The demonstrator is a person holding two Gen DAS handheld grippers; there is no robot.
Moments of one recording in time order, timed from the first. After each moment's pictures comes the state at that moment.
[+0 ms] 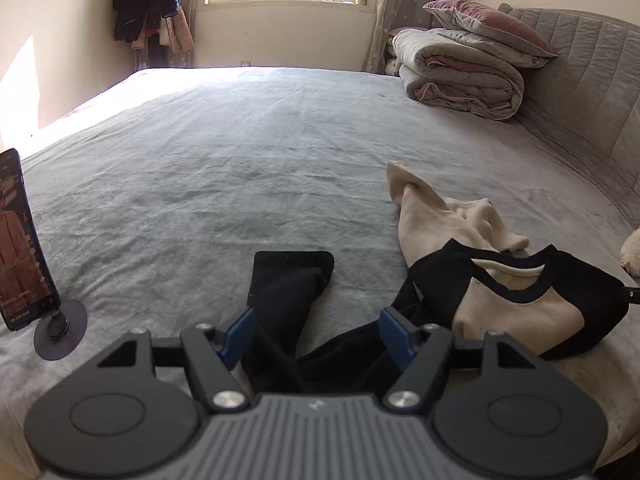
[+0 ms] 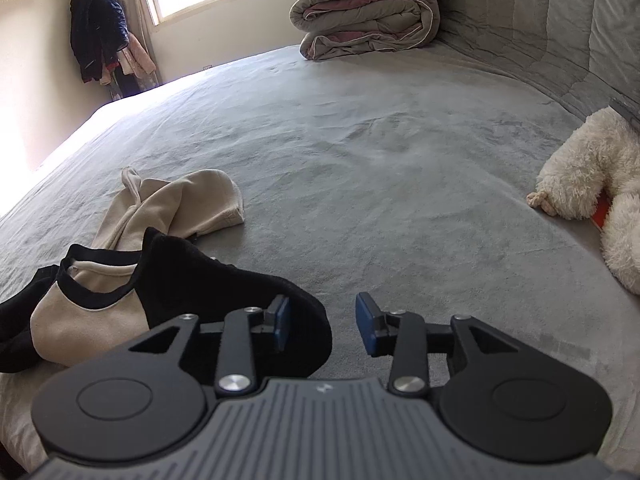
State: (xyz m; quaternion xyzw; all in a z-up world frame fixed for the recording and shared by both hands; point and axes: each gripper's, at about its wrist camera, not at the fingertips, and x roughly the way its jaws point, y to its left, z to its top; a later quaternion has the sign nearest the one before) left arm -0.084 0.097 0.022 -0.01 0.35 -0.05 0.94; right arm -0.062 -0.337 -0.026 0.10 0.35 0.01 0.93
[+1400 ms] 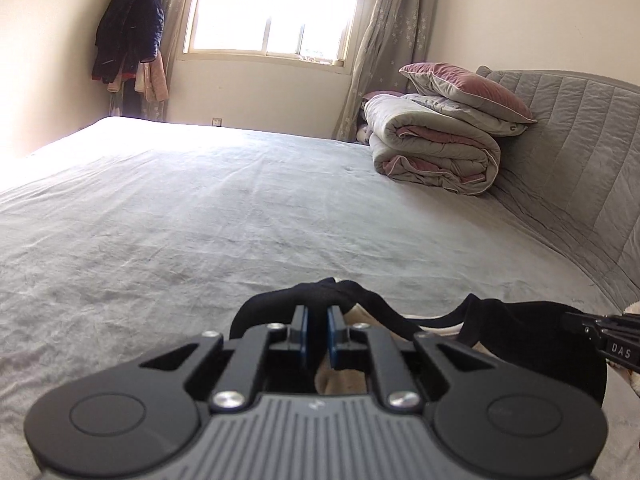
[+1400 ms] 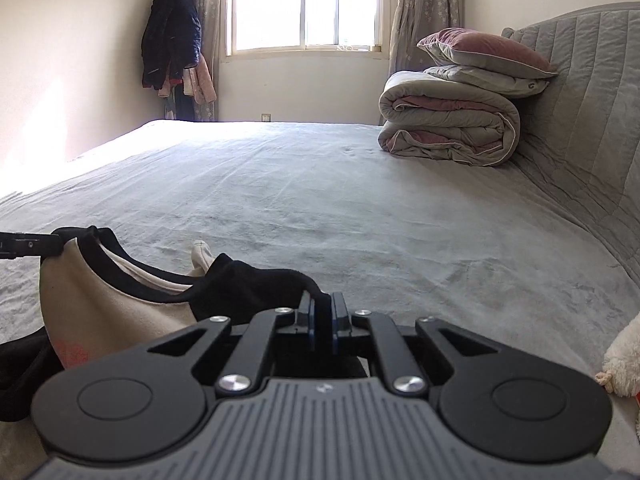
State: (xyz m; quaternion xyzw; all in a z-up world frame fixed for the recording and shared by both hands) left arm 0.017 0.060 0.043 -0.06 0.24 -0.06 0.97; right arm 0.012 -0.223 0.038 -0.02 0.24 0.06 0.97
